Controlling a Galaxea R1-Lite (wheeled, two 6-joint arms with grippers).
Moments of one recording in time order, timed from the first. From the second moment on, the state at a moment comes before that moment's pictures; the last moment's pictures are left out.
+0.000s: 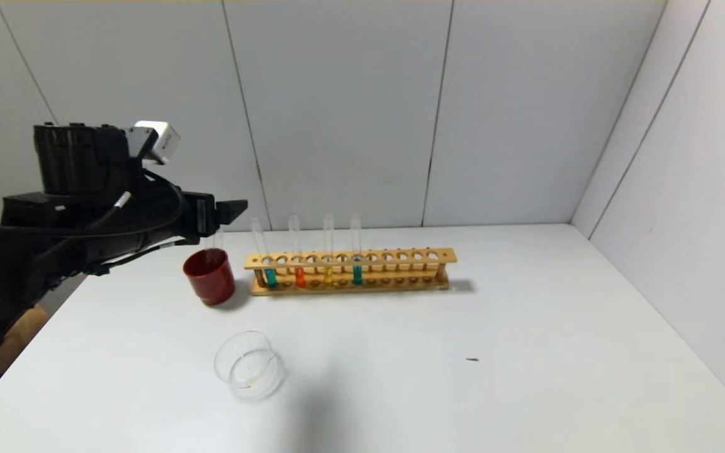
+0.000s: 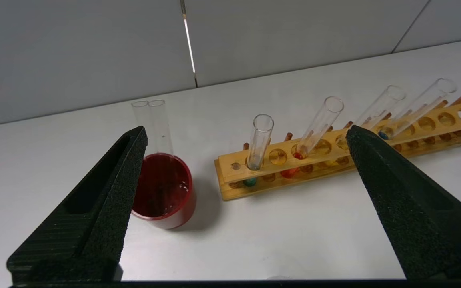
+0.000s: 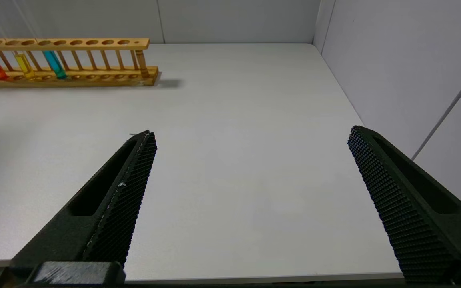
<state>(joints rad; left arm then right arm) -0.21 1.65 -0.93 -0.49 0.01 -0.02 0.00 0.00 0.00 0.00 0.00 0.00</state>
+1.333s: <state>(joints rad) -0.21 2.04 -1.02 -0.69 0.00 -0.10 0.00 0.00 0.00 0.00 0.00 0.00</state>
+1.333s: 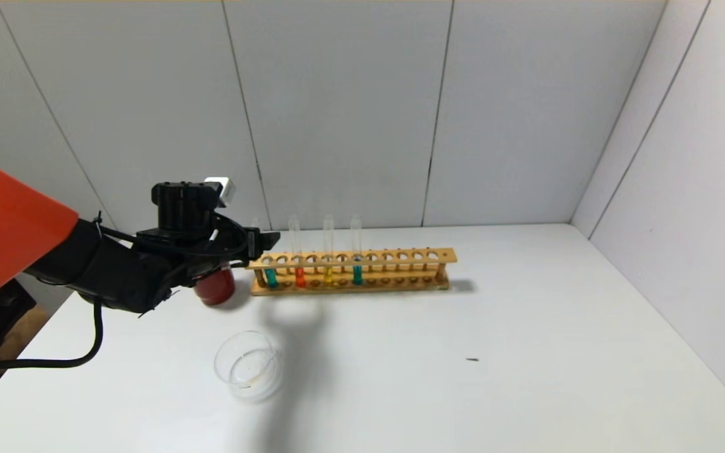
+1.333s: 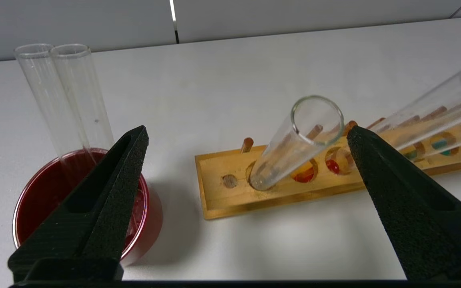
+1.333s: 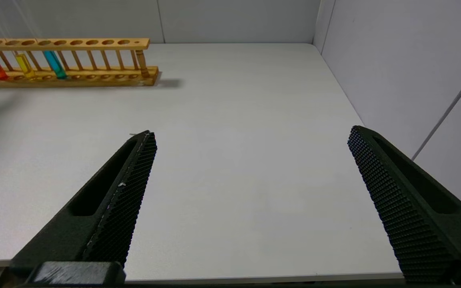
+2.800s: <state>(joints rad) -0.23 2.02 -1.14 -0.61 0.01 -0.09 0.00 0.00 0.00 0.00 0.00 0.00</state>
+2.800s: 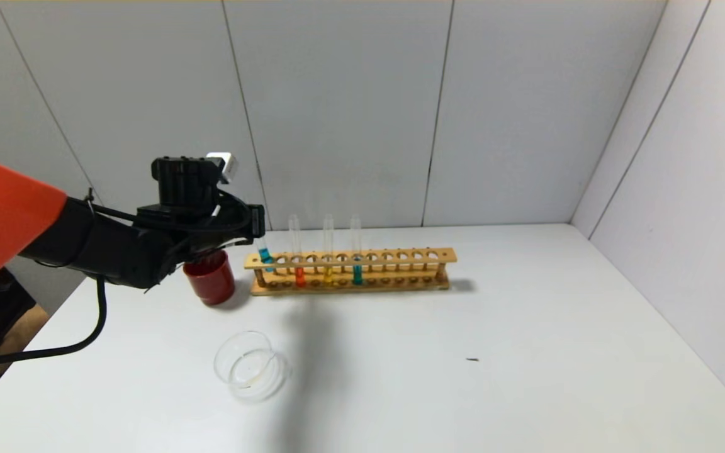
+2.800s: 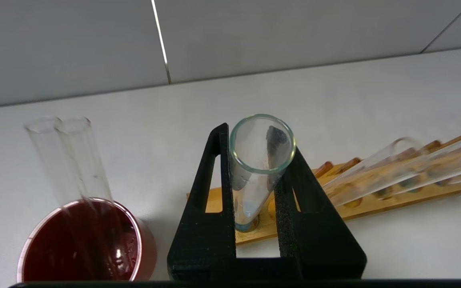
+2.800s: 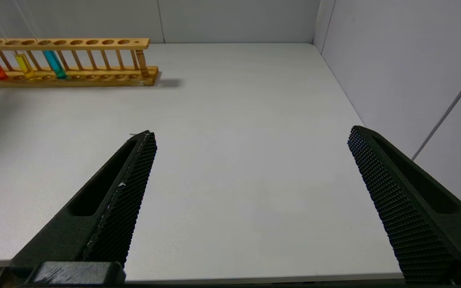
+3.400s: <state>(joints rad) -0.21 1.68 -1.17 -0.30 -0.04 0.22 0.00 0.00 0.00 0.00 0.00 0.00</state>
